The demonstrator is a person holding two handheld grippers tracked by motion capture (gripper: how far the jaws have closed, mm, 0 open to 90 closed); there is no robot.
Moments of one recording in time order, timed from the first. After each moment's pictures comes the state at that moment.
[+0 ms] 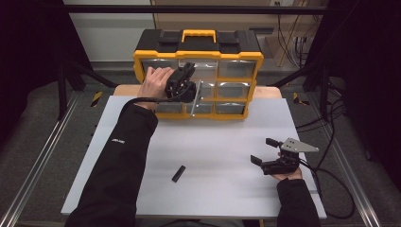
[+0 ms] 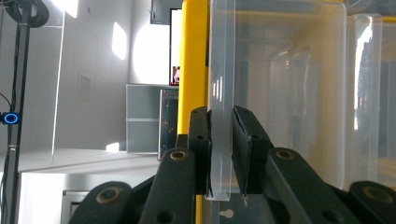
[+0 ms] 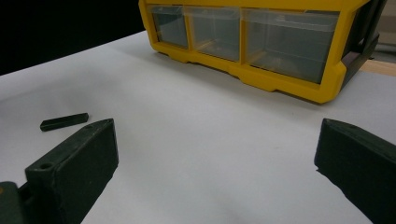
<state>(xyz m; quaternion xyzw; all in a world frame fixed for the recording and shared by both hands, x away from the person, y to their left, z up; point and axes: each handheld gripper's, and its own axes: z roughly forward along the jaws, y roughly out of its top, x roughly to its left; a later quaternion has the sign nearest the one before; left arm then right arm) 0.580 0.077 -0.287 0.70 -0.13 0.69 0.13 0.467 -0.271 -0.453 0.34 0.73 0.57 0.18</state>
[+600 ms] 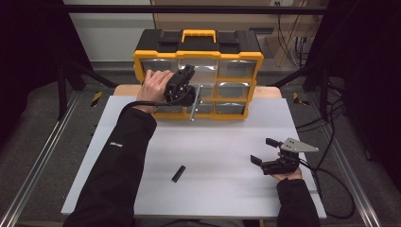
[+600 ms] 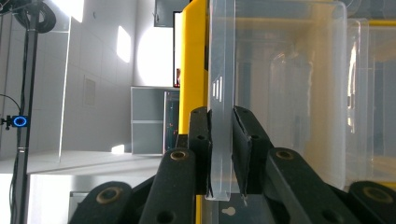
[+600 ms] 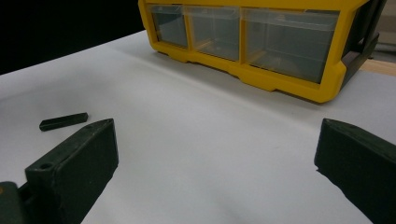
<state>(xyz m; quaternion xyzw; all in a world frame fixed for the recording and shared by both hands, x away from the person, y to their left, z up) 0.571 0.079 -0.291 0.69 -0.13 0.70 0.13 0.467 -0.271 -0.453 0.34 0.73 0.56 0.18</state>
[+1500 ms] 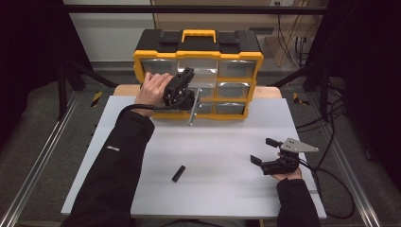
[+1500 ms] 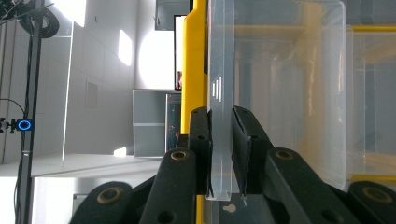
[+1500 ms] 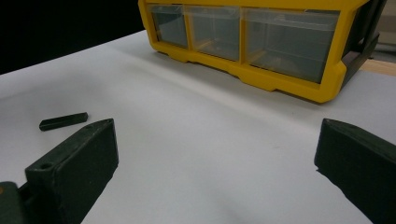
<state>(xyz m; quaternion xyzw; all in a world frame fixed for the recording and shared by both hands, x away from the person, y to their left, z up) 0.560 0.081 -0.292 0.69 -0.14 0.70 0.13 0.467 -0.270 -0.453 0.34 0.73 0.57 0.18</state>
